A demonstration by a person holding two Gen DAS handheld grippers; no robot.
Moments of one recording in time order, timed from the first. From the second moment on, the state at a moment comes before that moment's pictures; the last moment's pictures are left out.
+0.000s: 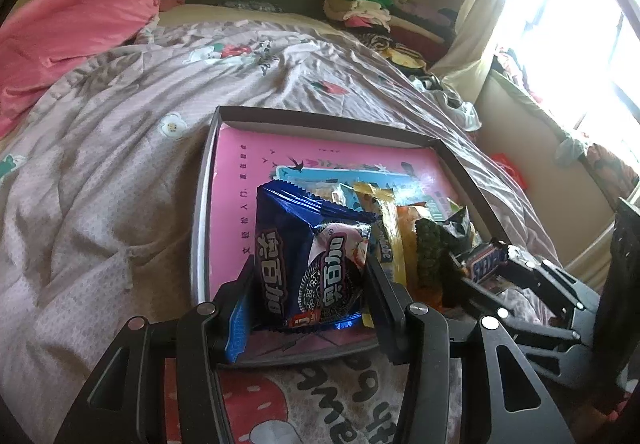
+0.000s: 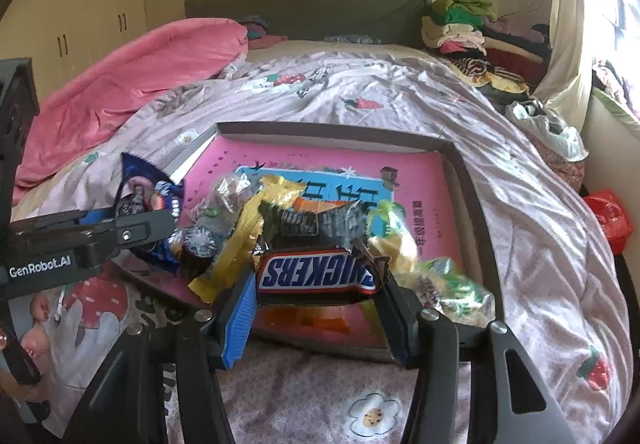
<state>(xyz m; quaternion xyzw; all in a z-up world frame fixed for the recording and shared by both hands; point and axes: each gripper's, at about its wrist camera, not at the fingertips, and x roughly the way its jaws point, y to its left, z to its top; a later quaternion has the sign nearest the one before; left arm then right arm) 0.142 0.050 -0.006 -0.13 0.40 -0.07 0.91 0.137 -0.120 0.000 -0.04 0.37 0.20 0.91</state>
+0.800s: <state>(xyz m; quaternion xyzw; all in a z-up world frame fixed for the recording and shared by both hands) 0.143 0.045 -0.006 -0.12 0.40 -0.07 0.91 0.123 -0.126 0.013 -0.03 0.37 0.20 0.91</state>
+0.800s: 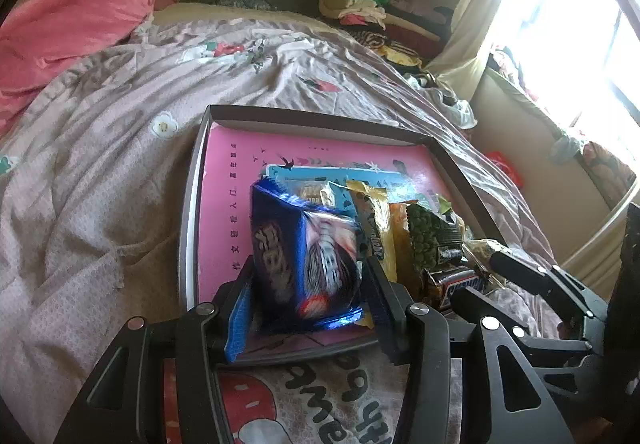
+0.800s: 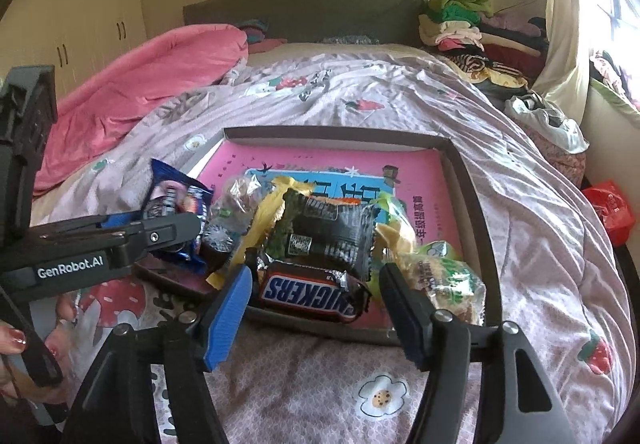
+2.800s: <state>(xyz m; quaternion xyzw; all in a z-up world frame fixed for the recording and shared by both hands) 0.013 -0.013 0.007 -0.10 0.43 -0.03 0.90 0.023 -0.197 0.031 0.04 0.37 0.18 0.91</state>
